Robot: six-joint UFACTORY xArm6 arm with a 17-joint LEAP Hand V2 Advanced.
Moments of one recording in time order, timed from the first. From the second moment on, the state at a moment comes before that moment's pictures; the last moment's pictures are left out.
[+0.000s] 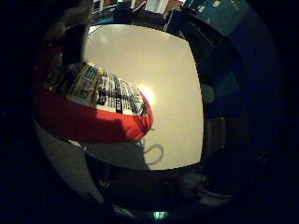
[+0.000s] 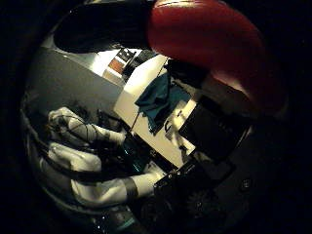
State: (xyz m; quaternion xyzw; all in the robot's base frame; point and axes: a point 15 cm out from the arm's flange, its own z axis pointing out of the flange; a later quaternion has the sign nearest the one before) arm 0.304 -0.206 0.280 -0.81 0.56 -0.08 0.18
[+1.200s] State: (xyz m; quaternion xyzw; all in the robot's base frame) arm 0.340 -0.130 0.297 -0.90 0.43 -0.10 -0.04
